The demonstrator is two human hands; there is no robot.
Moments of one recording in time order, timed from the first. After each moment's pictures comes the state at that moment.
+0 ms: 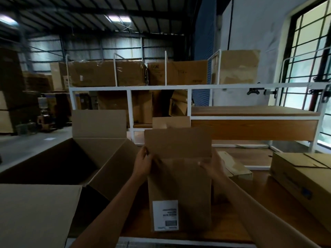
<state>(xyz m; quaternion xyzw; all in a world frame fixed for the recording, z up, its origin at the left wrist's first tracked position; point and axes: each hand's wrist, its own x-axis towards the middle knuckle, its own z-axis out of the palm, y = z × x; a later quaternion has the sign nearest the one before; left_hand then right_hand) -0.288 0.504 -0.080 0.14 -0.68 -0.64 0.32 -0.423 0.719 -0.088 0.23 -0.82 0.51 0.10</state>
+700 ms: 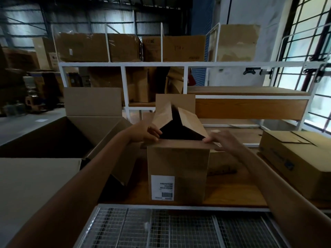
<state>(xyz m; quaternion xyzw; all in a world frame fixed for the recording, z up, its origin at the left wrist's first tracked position) -0.251 0.497 -0.020 0.02 -0.94 -0.35 0.04 -0.405 0.793 -0.062 0.30 -0.82 0.48 -0.05</state>
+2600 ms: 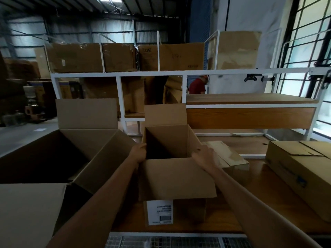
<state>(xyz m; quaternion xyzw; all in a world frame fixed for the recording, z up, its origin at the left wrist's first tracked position) -0.344 0.470 -0.077 0.27 -0.89 -0.34 0.16 -0.463 0.696 -0.102 0.18 -0.93 0.30 0.08</state>
